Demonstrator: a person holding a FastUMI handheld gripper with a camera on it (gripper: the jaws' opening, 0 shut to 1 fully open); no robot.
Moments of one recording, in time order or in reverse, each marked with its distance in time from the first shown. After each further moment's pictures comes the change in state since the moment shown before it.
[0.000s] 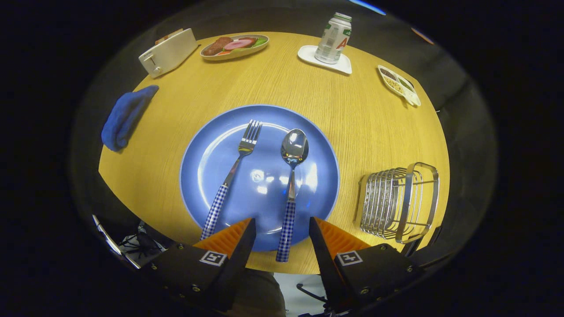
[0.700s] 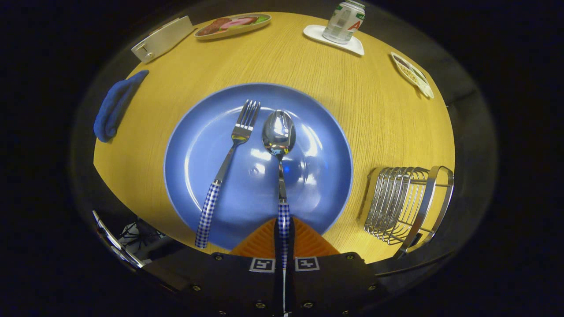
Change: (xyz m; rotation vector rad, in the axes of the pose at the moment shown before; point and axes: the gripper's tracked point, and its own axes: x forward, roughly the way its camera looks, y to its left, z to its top) arm 0.015 -0.010 -0.008 -0.057 0.165 -0.004
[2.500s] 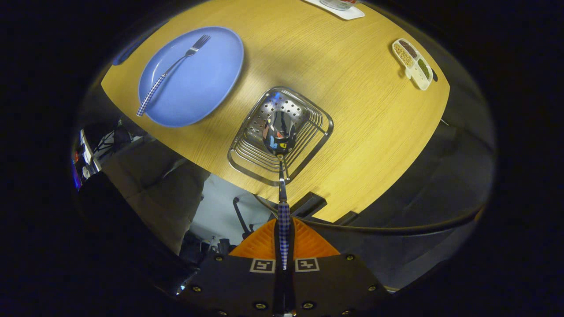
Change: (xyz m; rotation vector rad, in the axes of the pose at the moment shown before) arm -0.111 -0.187 -0.059 -0.364 0.543 -0.112
